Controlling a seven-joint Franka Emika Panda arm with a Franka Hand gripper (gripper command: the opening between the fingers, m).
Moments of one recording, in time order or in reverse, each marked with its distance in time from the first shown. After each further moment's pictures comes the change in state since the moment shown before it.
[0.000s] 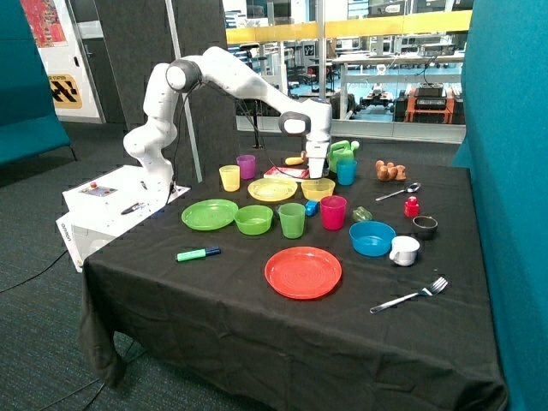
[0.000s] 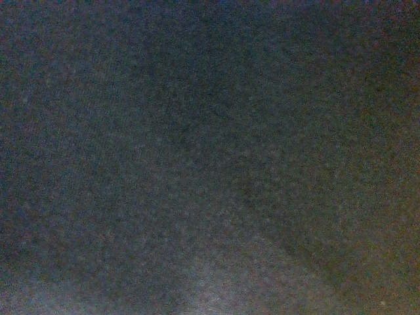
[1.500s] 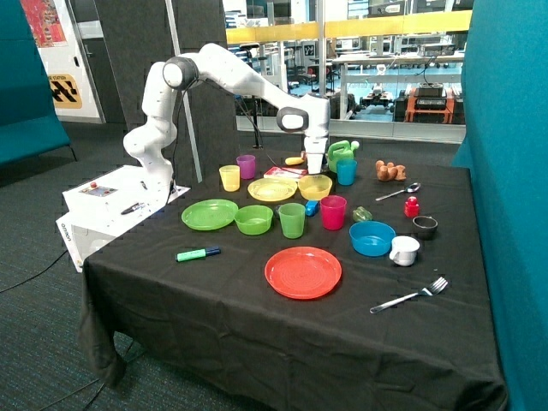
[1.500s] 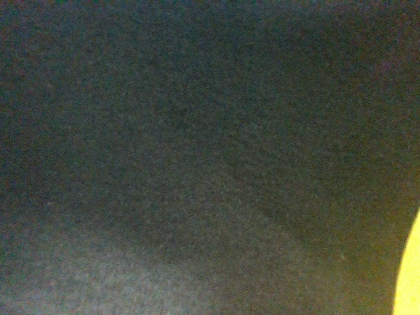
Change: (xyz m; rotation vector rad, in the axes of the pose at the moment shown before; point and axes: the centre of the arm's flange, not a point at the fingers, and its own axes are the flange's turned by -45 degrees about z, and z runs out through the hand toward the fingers) arm -0.007 0.002 -0.020 -0.002 0.008 -0.019
